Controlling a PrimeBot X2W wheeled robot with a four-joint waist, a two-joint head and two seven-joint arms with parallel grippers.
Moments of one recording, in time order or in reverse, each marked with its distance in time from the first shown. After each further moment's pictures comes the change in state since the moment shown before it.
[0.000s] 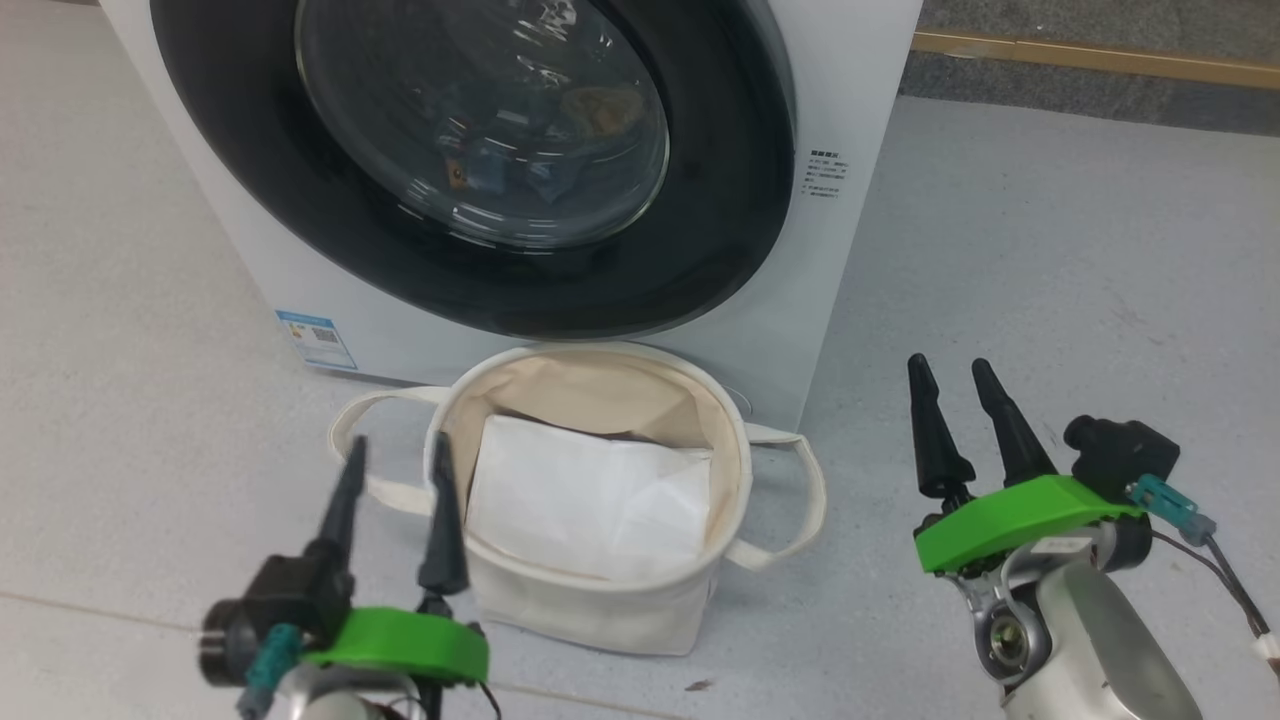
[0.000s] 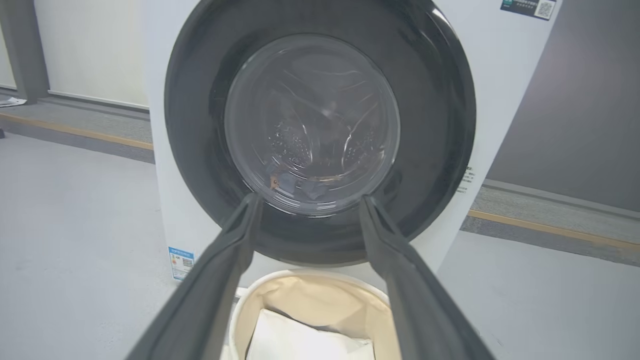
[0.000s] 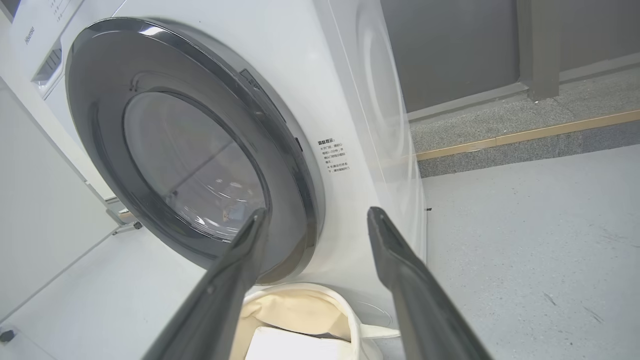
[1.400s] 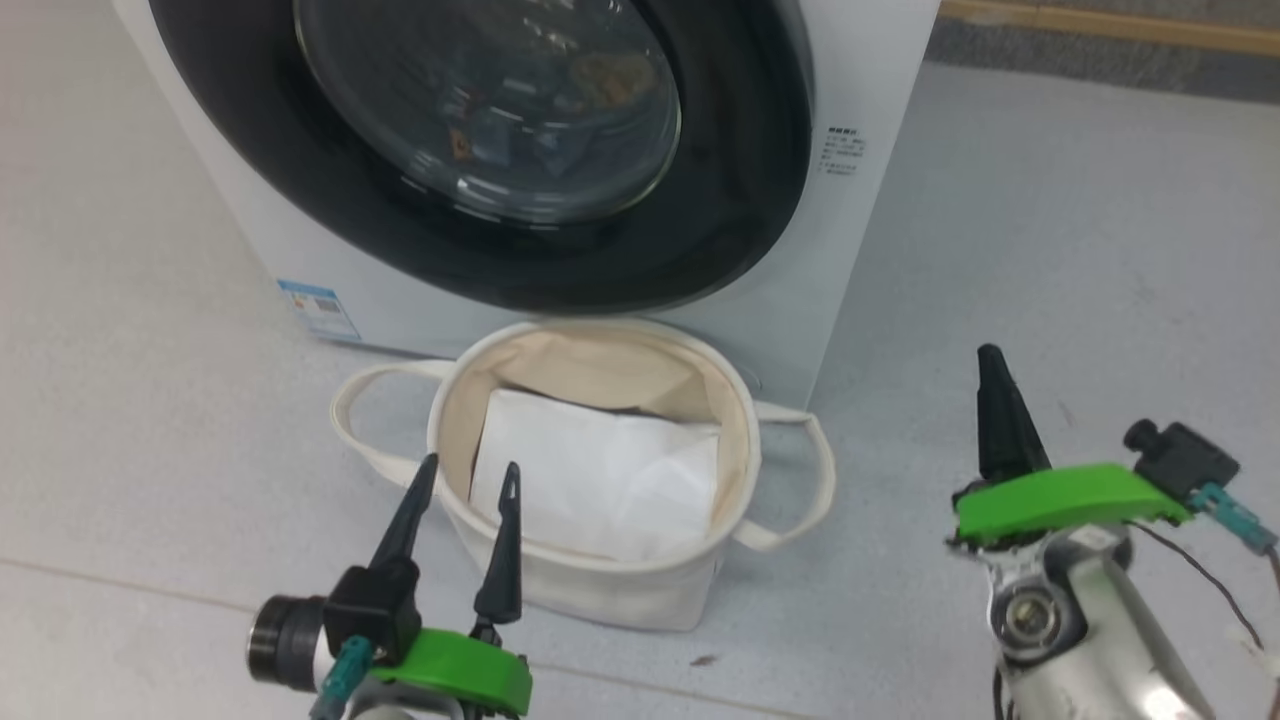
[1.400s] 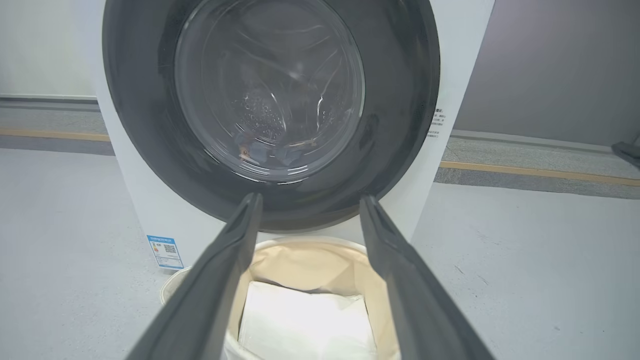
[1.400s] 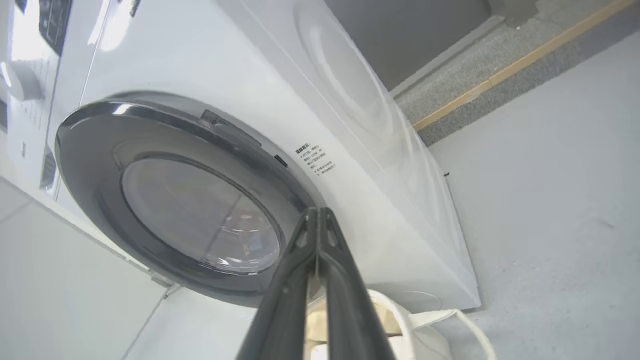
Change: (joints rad) left arm -0.001 -0.002 -0.082 0.049 0.091 -0.003 0.000; right arm 0.000 -0.001 -0.019 -0.016 0.305 0.000 0.002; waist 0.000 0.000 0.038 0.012
